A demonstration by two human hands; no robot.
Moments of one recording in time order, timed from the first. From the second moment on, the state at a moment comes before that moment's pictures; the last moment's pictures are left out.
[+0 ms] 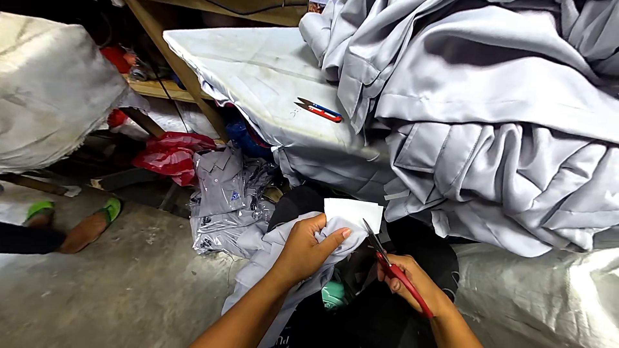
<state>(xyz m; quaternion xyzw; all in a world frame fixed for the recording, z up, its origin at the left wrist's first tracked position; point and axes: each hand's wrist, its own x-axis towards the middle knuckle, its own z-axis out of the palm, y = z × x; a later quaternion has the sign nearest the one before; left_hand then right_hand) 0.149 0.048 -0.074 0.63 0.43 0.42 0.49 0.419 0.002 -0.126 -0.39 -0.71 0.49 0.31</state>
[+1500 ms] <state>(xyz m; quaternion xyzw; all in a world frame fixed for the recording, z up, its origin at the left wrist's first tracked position) 0.140 0.066 -0.080 0.71 0.29 0.28 0.57 0.429 -0.015 -0.128 -0.38 -0.70 0.53 0.29</state>
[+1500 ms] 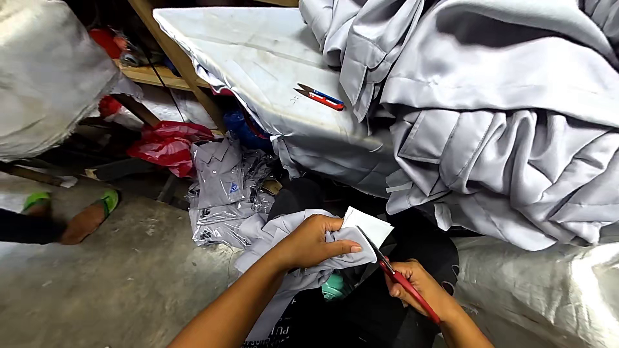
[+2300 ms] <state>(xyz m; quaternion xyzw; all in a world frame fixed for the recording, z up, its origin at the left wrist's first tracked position) 0.151 0.065 -0.076 0.84 0.27 0.12 0.46 0.405 0.005 -0.105 -0.46 -0.66 0.50 0.34</state>
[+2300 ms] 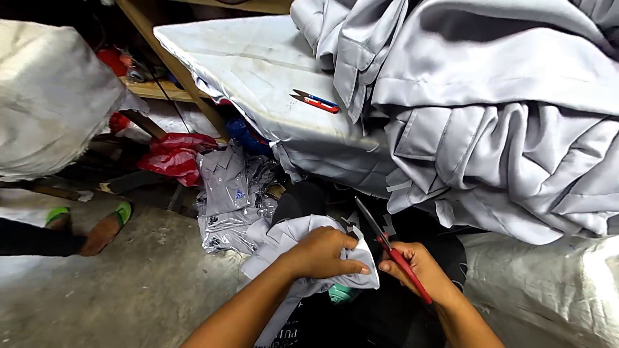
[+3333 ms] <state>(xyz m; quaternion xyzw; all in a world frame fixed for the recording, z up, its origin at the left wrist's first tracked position) 0.103 0.003 -0.068 0.77 0.50 0.40 0.06 0.321 0.049 -0.072 -0.41 -0.71 0.31 0.49</state>
